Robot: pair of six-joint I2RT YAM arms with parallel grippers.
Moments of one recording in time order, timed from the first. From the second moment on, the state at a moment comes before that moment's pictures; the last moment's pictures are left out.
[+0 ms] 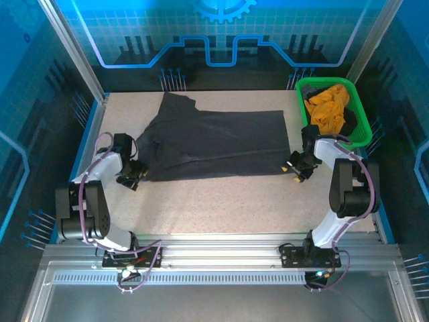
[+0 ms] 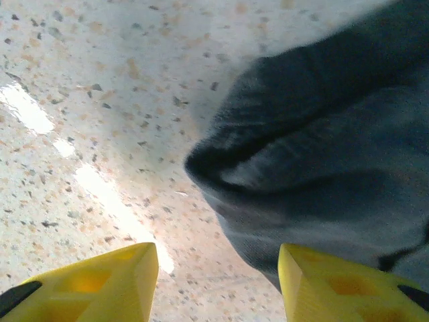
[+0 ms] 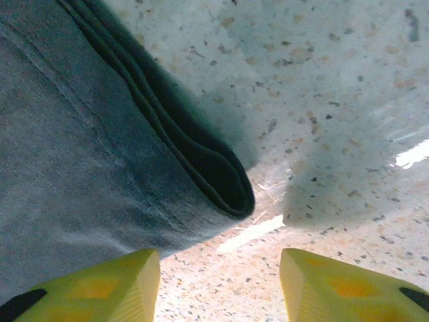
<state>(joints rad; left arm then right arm) 0.15 1.51 0.88 -0.76 0.08 -1.04 -0.05 1.72 1.06 -0.79 -0.20 0.71</state>
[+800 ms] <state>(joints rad) 0.18 1.49 0.88 -0.66 0.03 -0.99 0.00 1.76 1.12 -0.81 -0.11 0.75</state>
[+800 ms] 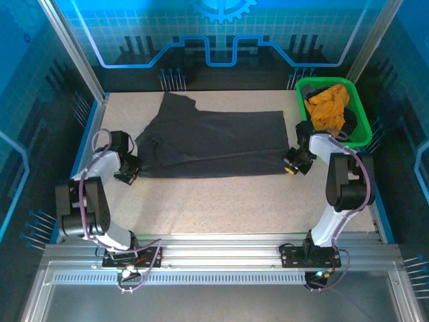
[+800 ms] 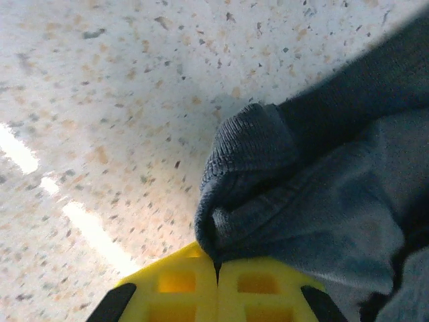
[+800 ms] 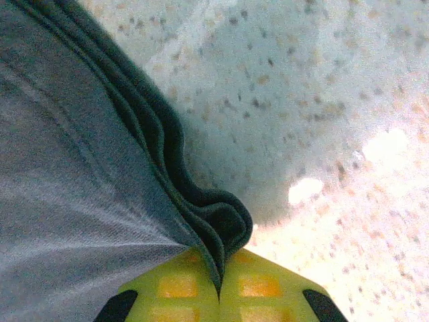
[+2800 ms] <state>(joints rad) -0.29 1.11 0.56 -0.73 0.08 -1.69 0.43 1.47 0.91 -0.50 -0.50 0.69</state>
